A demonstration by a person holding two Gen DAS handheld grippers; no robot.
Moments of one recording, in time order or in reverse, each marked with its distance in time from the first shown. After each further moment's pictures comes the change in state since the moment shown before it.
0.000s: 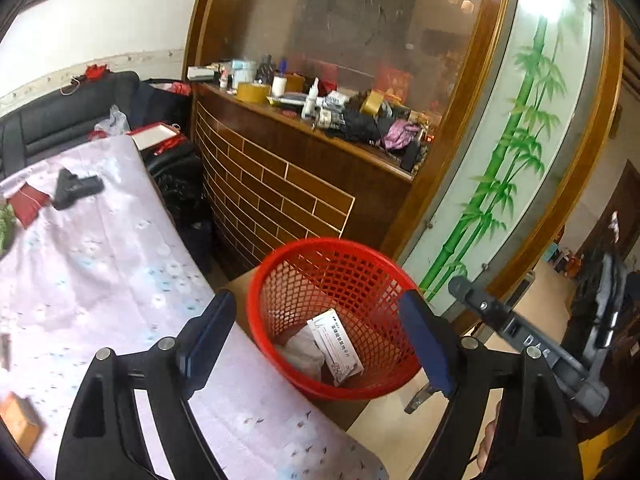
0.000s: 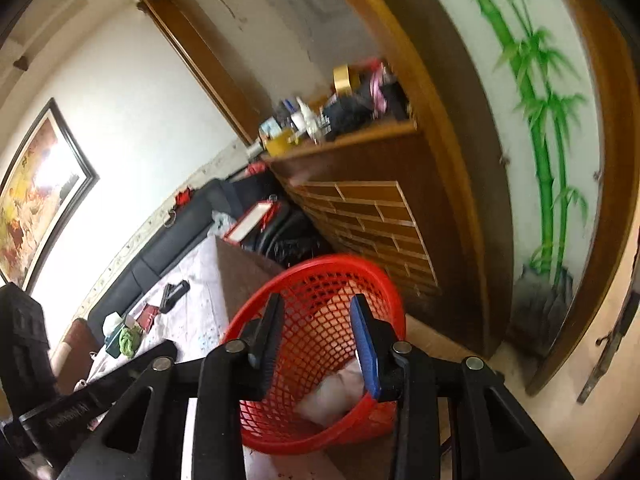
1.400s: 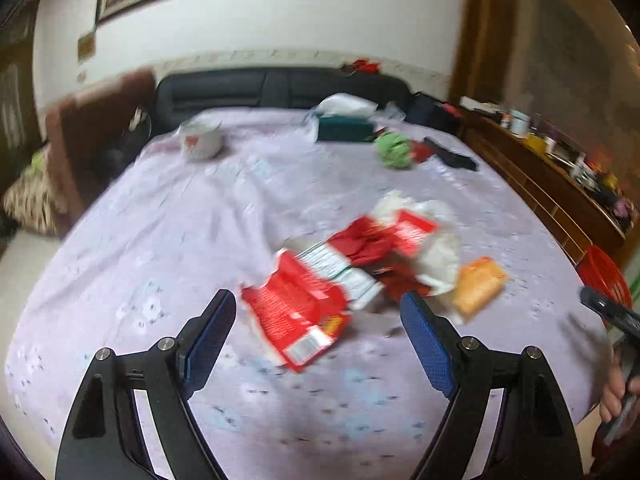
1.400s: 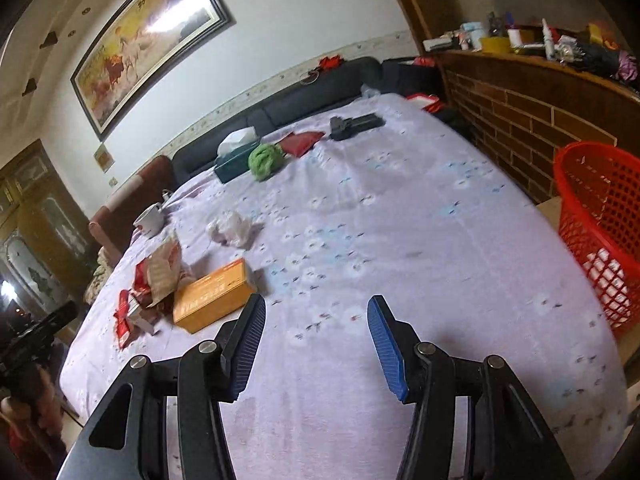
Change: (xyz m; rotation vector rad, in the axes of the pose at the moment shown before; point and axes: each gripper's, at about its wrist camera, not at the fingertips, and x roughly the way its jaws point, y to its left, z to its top) left arm -0.308 0.320 -0.207 -0.397 -0.079 0.673; right arm 0.057 0.239 -0.189 -0.395 0.385 0.336
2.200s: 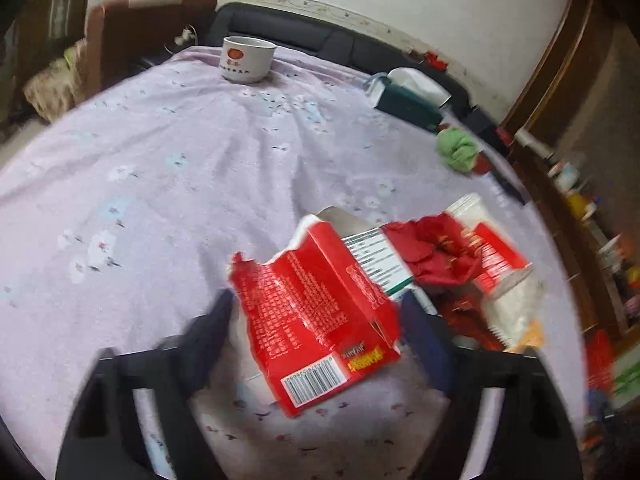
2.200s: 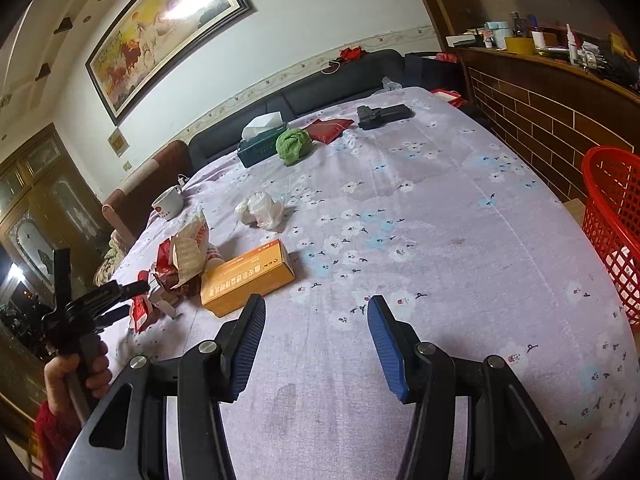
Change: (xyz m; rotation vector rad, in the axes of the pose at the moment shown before) left arm 0.074 0.027 -0.007 -0.329 0.073 0.006; right arm 0.003 0.028 -0.011 -0.044 0.029 0.034
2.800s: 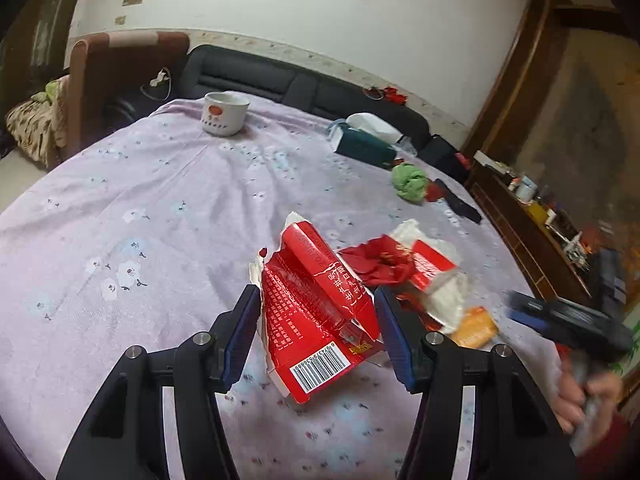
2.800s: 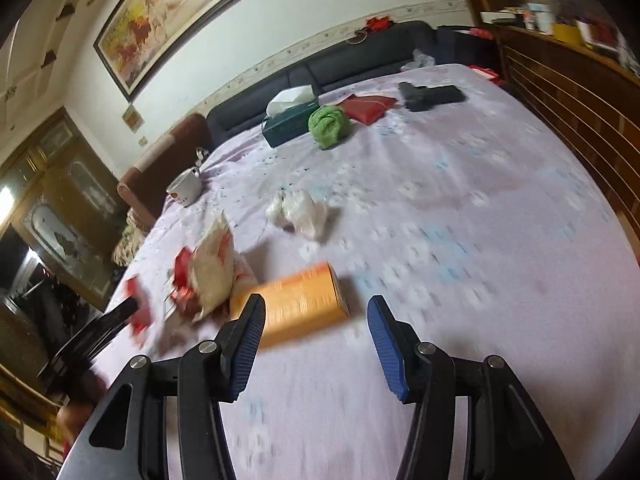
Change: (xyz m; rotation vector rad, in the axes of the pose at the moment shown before) left arm -0.066 -0.004 -0.014 0.095 -0.150 -0.099; right arm 0.074 0.037 0.053 -0.025 0.153 0.080
